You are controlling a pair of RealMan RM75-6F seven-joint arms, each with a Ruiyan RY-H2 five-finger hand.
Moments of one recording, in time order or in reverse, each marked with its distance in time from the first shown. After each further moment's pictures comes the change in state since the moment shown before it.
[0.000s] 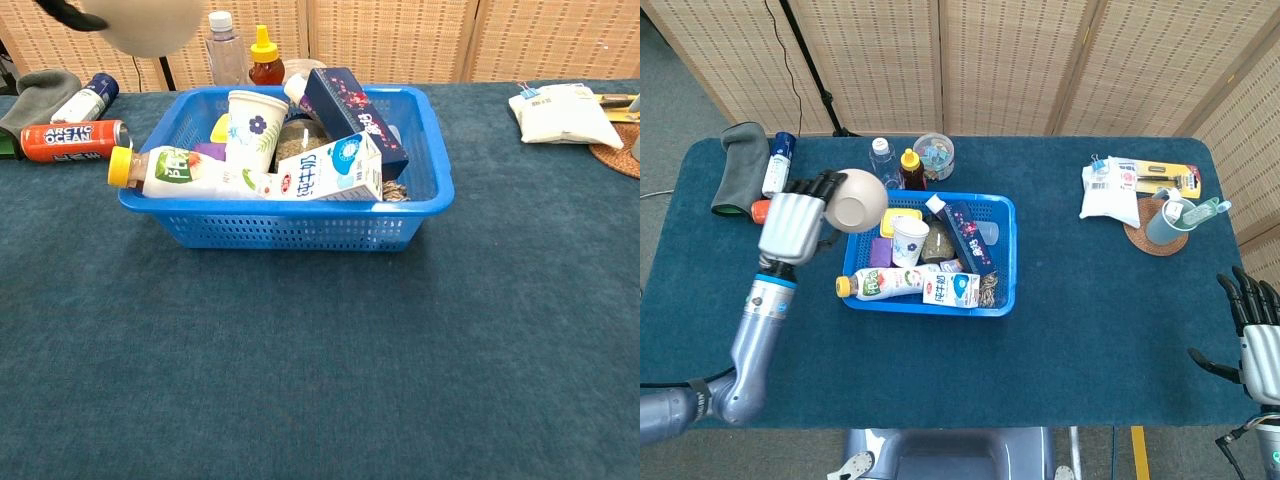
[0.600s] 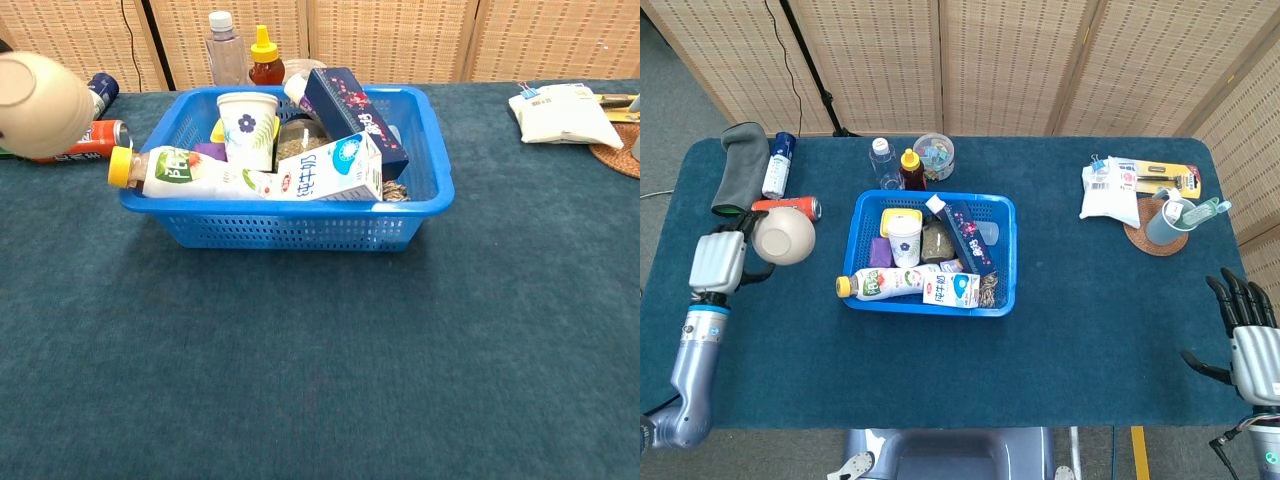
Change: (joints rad) left arm 0.203 -0.024 0.127 0.236 0.024 -0.077 -0.390; right arm 0.005 -0.005 -0.012 -0.015 -0.017 -0.008 -0.025
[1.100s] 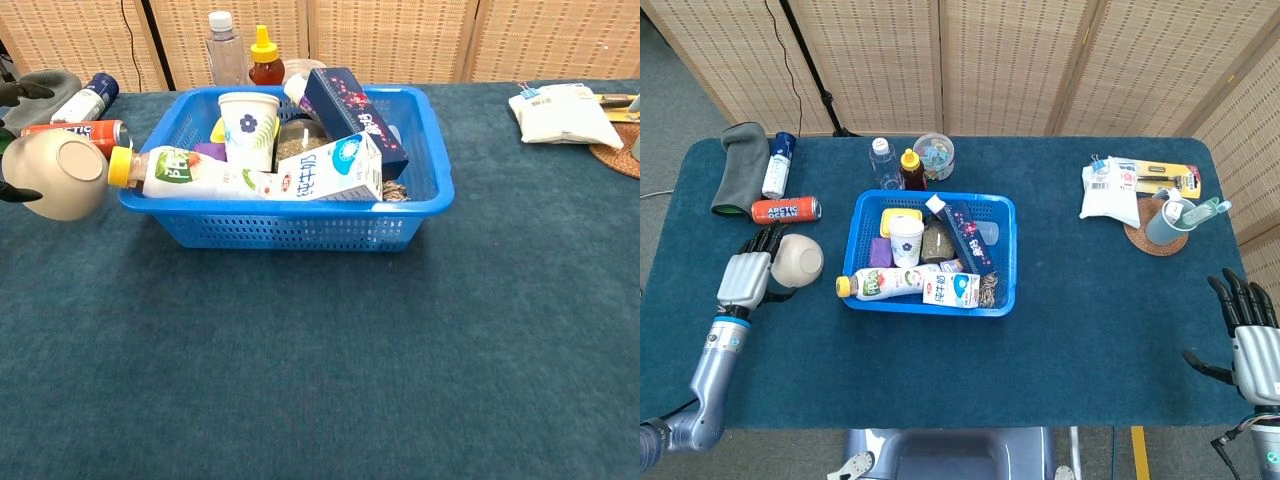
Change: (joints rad) left arm 0.007 -0.071 0.031 0.073 0.050 -0.099 -0.036; right arm 0.002 0.005 0.001 0.005 0.010 -0.008 0.015
